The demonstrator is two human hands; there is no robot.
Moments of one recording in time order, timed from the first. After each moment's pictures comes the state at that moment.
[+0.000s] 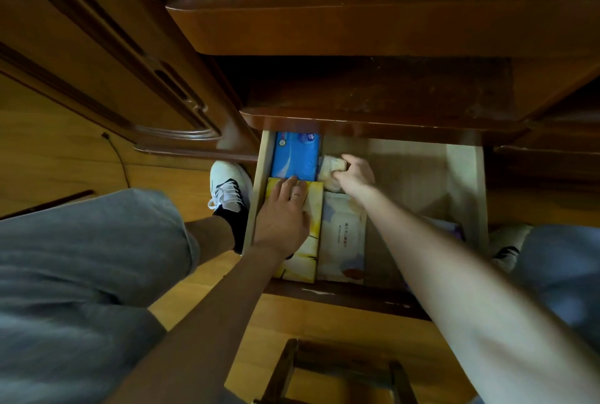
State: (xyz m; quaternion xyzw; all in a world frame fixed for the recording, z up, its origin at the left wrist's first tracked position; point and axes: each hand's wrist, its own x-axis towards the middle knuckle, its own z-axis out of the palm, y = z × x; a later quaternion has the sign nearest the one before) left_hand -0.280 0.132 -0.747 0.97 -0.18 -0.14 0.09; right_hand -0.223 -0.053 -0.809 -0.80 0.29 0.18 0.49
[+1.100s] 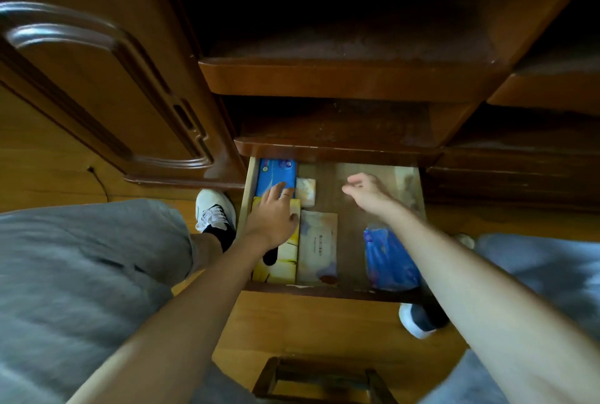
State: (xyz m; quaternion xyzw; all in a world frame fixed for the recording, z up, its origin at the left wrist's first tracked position) left_hand -0.280 0.120 -0.686 0.95 -0.19 -0.19 0.13; right_hand -0.288 -0.122 -0.705 -0.85 0.24 0.17 0.43
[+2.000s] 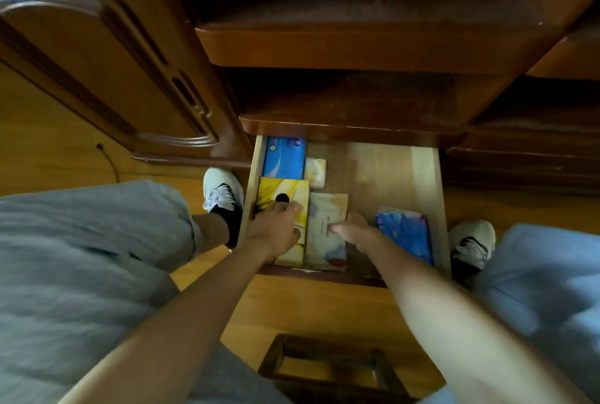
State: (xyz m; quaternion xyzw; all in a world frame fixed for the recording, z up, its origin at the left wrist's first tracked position) left_hand -0.308 0.142 -0.727 0.93 -0.21 -0.28 0.08; right_hand -0.340 -0.054 -0.774 -0.73 0.34 0.35 0.48
